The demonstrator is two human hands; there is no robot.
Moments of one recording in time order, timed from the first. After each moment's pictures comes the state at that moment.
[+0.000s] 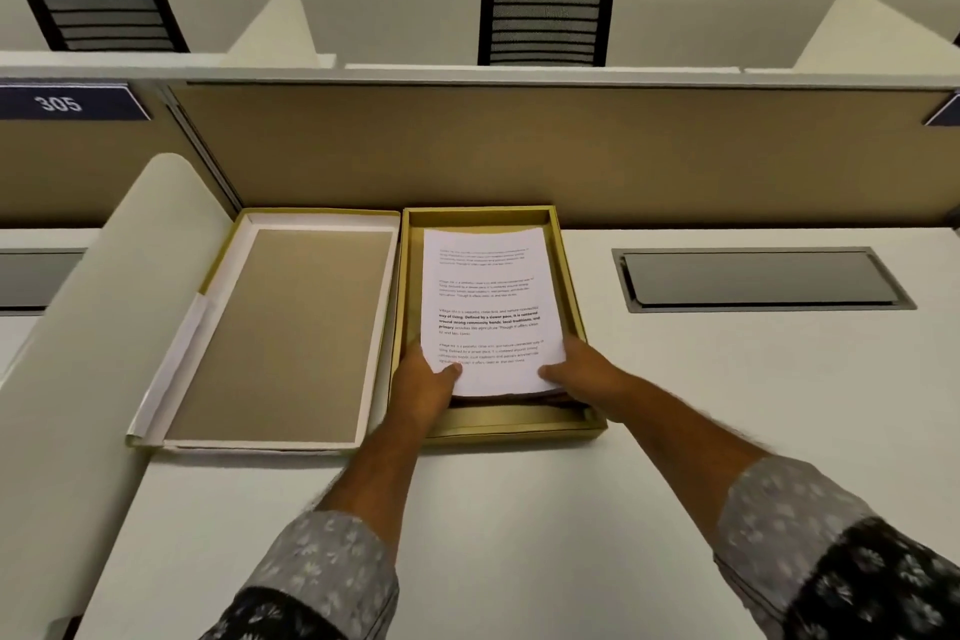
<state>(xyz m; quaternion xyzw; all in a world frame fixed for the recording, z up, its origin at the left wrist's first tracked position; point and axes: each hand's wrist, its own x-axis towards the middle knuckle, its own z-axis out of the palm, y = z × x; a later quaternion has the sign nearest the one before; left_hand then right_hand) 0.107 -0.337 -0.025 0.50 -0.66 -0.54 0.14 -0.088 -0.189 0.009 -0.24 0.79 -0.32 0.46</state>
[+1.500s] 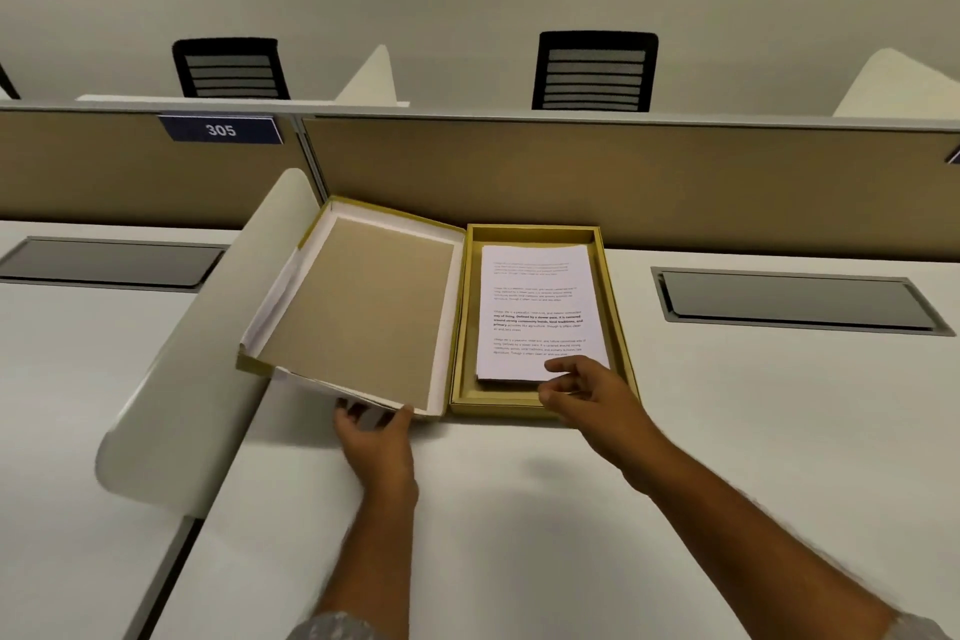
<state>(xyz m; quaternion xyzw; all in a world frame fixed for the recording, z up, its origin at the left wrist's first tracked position) 0.255 -0.283 -0.016 0.56 -0.33 -0.56 0.51 0.052 -0.125 0.102 -0.27 0.74 -0.48 0.40</state>
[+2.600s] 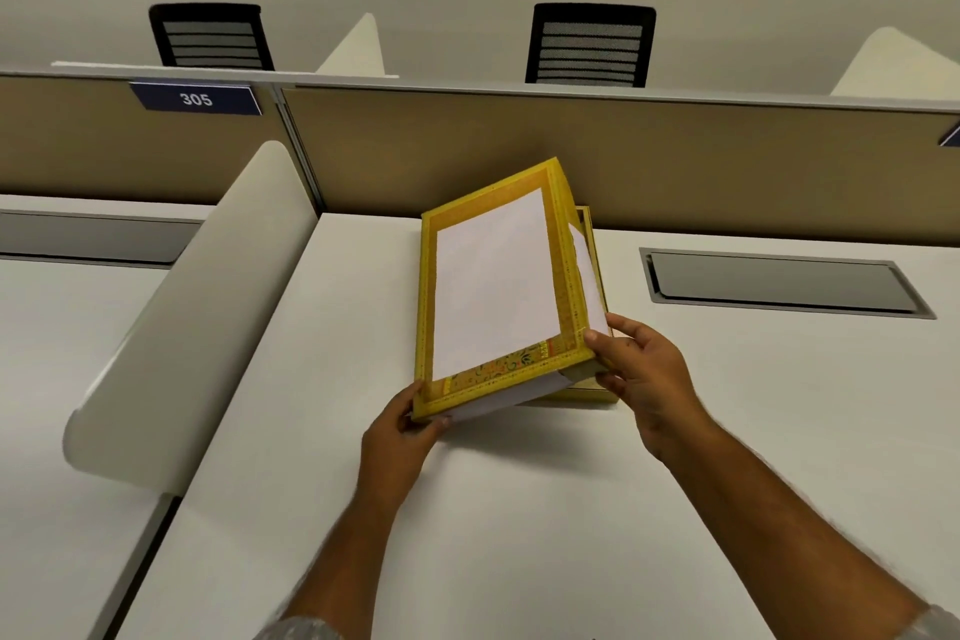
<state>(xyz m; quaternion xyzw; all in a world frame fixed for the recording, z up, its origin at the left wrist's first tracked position) 0.268 -0.254 -0.034 0.49 -0.64 -0.53 0.26 0.002 -0.104 0.100 -0.10 0.66 -0.64 0.37</state>
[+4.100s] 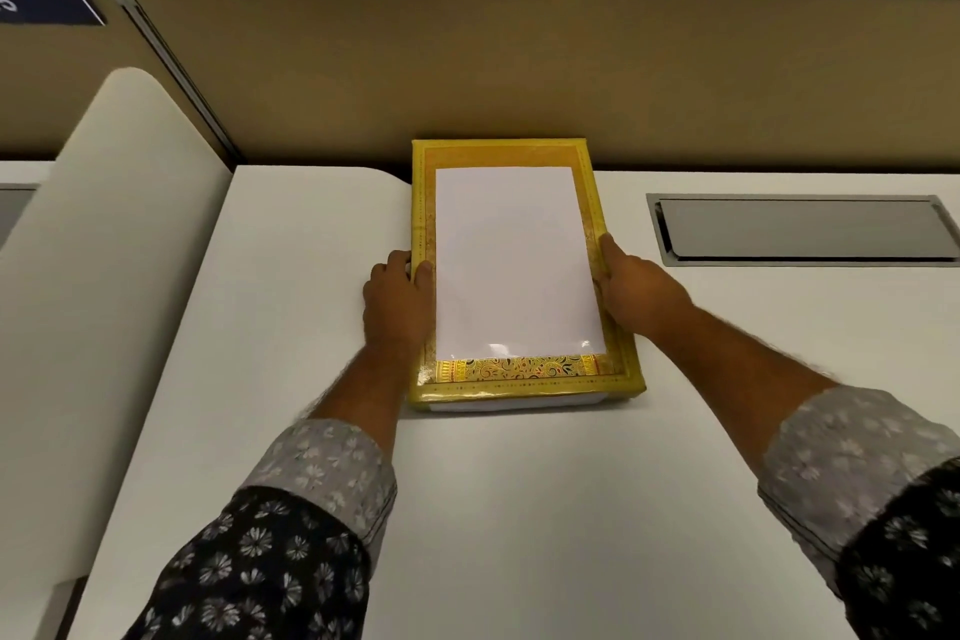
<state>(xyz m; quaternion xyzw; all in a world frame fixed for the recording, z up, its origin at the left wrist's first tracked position) 0.098 -0.406 -0.042 0.54 -0.75 -0.35 0.18 -0.144 -0.217 -0.003 -0.35 0.91 -0.03 0.22</state>
